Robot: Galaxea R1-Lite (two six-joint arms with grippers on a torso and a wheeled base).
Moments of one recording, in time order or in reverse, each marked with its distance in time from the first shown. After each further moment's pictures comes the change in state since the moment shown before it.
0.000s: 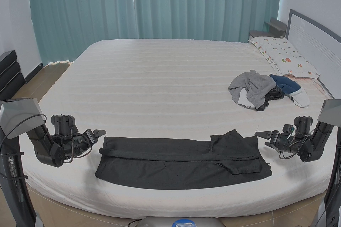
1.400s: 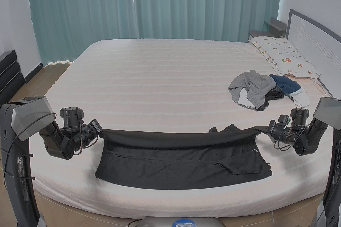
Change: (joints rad) left arm -0.029 0.107 -0.167 0.004 0.094 -0.031; right arm 0.013 0.054 -0.117 -0.020 0.096 0.019
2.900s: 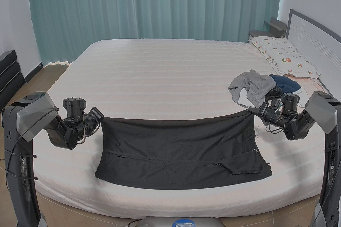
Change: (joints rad) left arm -0.002 0.040 -0.209 0.069 0.010 -0.182; right arm 0.049 0.088 -0.399 0.144 -0.047 0.164
